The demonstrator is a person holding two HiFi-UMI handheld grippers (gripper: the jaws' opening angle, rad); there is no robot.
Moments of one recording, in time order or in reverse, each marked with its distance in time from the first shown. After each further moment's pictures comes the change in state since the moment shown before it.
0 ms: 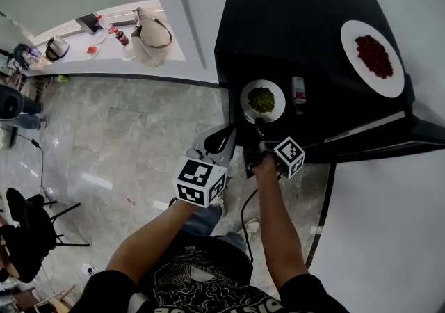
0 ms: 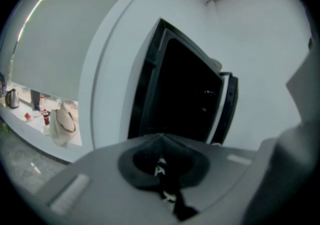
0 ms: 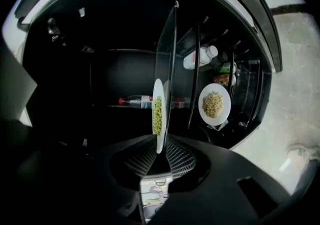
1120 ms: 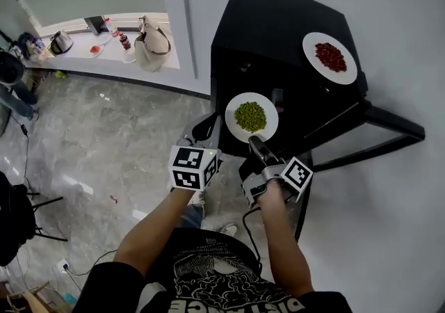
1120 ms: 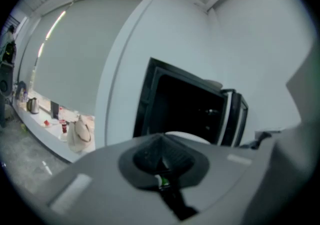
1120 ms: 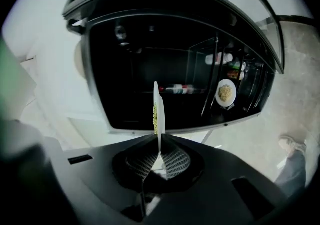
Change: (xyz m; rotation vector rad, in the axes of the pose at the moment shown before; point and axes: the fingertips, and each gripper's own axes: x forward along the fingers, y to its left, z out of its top) left arm -0.046 -0.021 0.052 -0.019 -0.144 0.184; right arm -0.148 0.129 -0.034 -0.046 0.210 0.104
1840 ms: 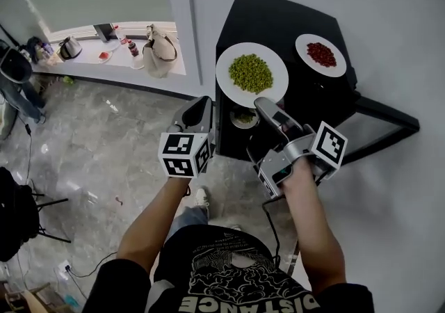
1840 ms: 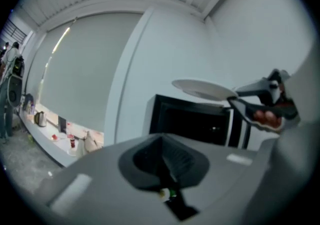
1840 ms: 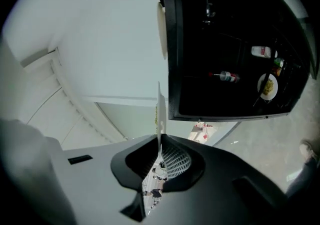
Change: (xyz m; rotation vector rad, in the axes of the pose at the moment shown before) left arm -0.045 0.015 0.073 0.034 -0.116 0.076; right arm -0.015 0.201 -0.037 -0.123 0.183 0.228
